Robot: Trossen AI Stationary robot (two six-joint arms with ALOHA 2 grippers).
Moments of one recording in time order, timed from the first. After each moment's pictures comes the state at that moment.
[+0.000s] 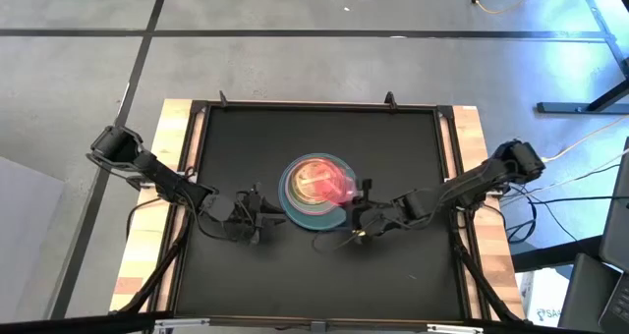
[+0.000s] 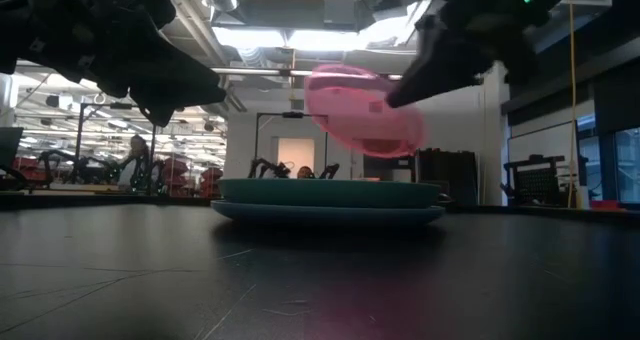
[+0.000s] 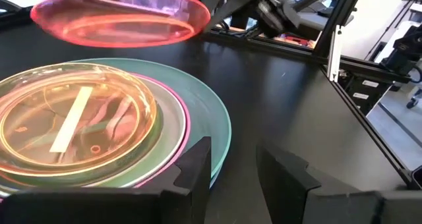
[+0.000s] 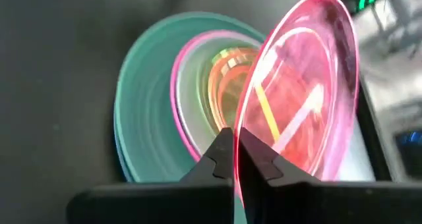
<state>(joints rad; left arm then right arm) -0.42 1.36 0.29 0.80 -0.45 -0.35 0.39 1.52 0.92 -0.21 0.57 -0.07</state>
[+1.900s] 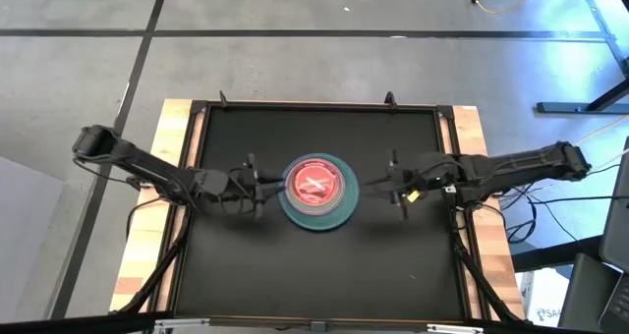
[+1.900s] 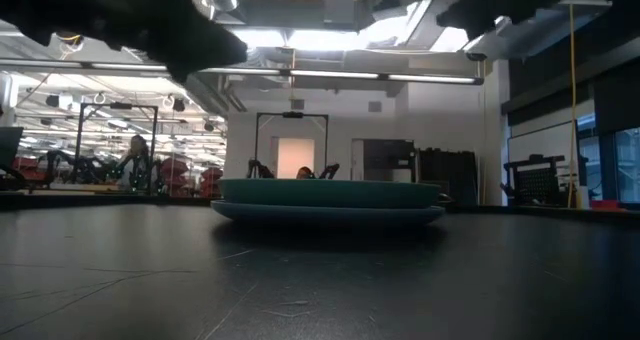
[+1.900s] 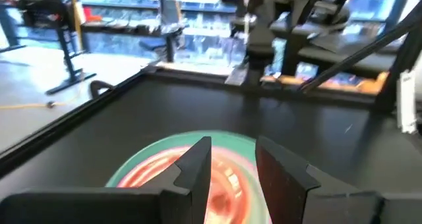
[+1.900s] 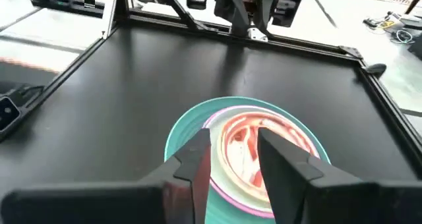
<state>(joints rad) -0.23 1.13 0.34 0.66 -0.48 -0.12 0.13 0.94 0.69 -0.12 0.01 -0.14</state>
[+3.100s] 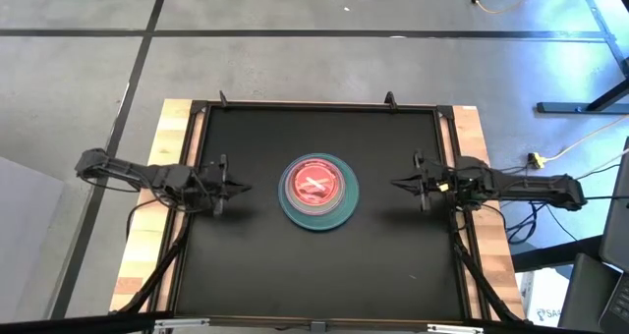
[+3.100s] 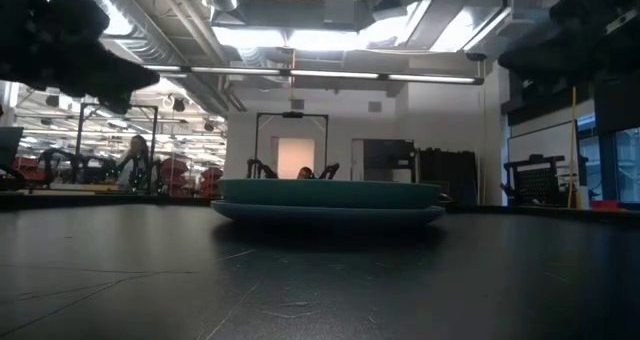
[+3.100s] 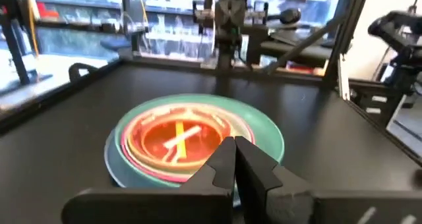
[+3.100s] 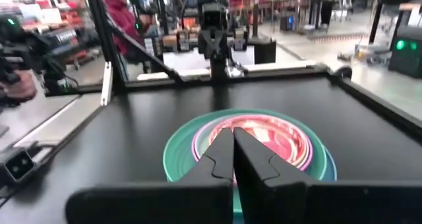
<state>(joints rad) -0.20 0.16 0.01 0.06 -0.28 -0.14 -0.06 0.26 0.13 0.08 -0.12 0.07</state>
